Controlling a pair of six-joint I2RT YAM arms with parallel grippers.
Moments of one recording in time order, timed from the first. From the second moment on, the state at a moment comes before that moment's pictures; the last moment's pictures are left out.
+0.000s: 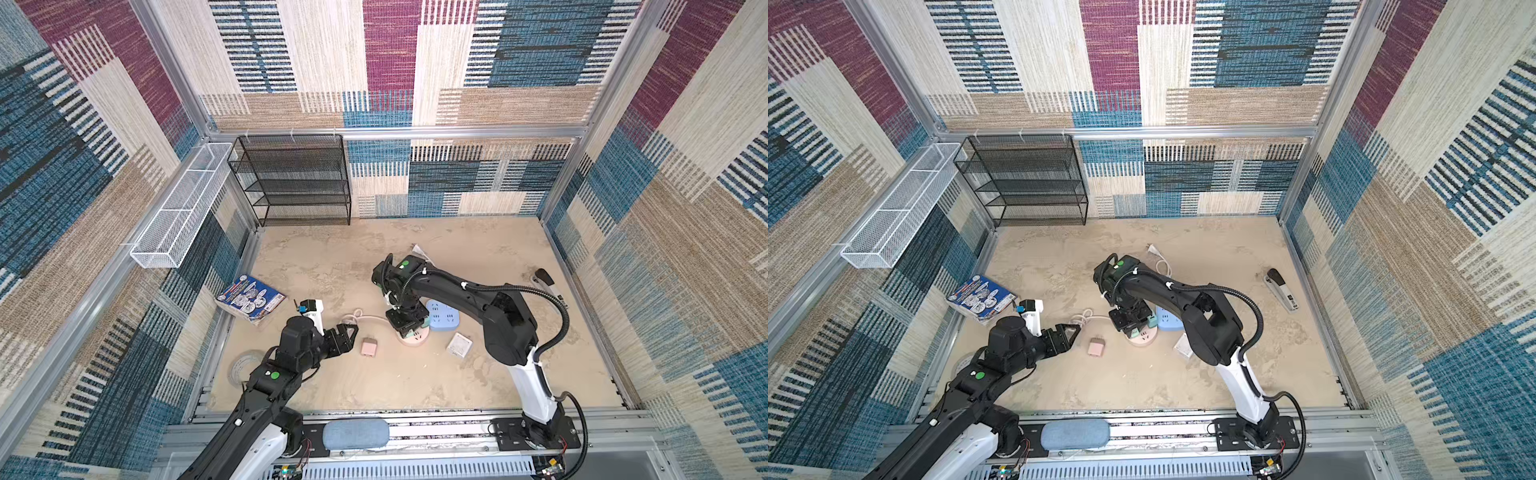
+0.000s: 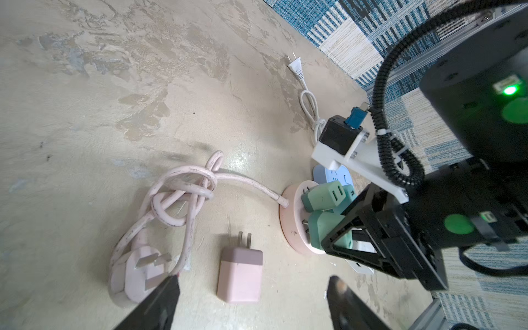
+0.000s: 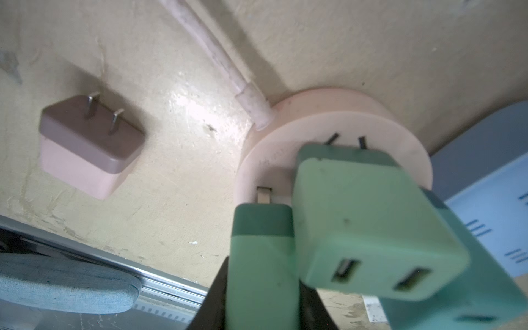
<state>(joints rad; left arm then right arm) -0.36 0.67 0.37 -0.30 0.23 -0.66 0.85 2.21 1.87 -1.37 -0.11 0.32</state>
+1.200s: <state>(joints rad) -0.36 0.68 0.42 -0.28 0.24 -0.66 0.87 2.05 1.72 -1.11 0.00 0.39</state>
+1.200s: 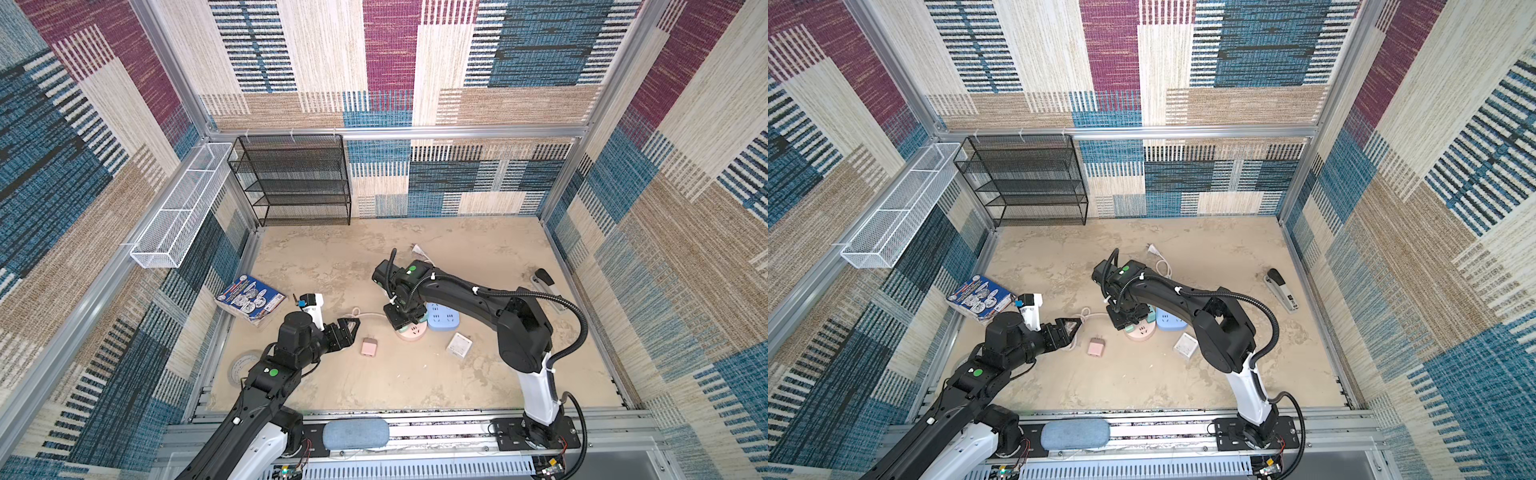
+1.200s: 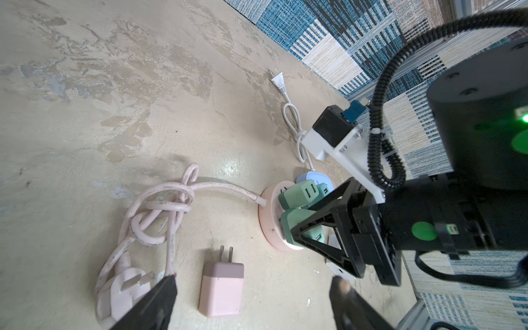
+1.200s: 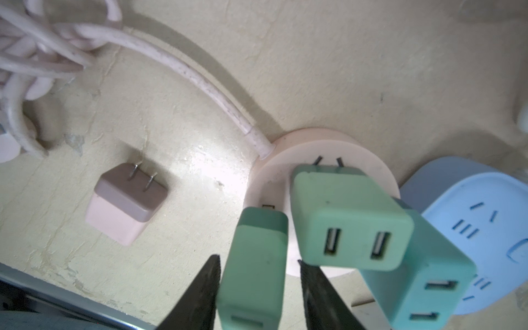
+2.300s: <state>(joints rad) -0.36 0.72 0.36 -0.23 0.27 -0.68 0.85 2.16 1.79 -1.16 -0.03 0.35</state>
